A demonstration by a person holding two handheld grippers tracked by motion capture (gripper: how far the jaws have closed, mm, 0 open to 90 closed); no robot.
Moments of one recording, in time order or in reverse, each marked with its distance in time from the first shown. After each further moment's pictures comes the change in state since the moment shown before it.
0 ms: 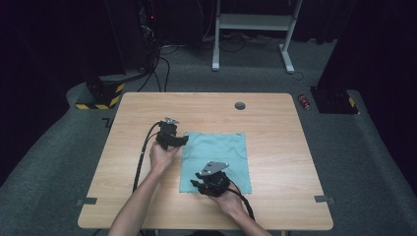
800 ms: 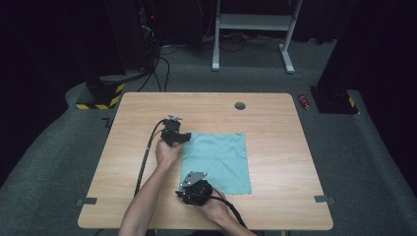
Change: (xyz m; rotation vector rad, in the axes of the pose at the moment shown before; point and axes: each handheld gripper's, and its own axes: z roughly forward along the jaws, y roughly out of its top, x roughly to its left) left arm 0.004 0.004 0.030 0.022 0.033 -0.055; right arm 0.038 0.003 0.038 0.060 0.052 -0.085
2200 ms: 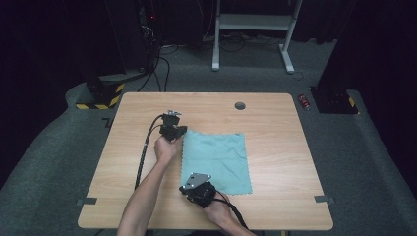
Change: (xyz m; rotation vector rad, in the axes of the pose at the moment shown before) left arm 0.000 0.017 -0.019 -0.050 -0.085 0.022; right arm 0.005 0.001 -0.019 -0.039 -0.023 -0.028
